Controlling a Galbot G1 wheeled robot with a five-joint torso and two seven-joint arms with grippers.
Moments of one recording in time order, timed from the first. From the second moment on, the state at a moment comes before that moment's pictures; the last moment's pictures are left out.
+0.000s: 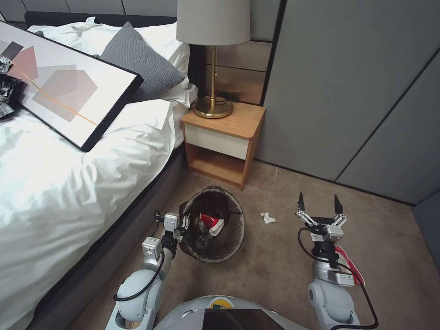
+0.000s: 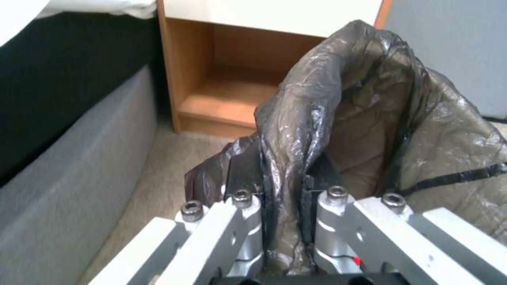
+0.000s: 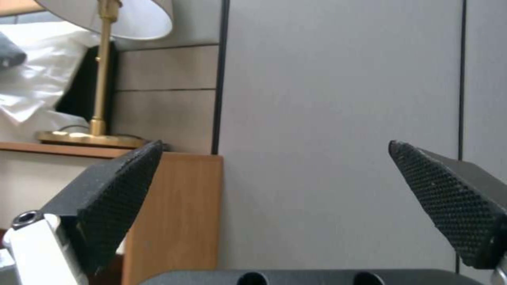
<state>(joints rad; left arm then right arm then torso) 1.64 -1.48 -0.43 -2.15 -0.11 0.26 0.12 -1.59 1.48 0.72 1.83 0.18 0.76 -0.06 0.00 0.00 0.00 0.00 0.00</state>
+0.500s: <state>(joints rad) 1.65 -1.47 -0.43 -2.16 -0.10 0.26 0.12 -1.58 1.46 0.84 1.82 0.04 0.61 0.03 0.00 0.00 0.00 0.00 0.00</state>
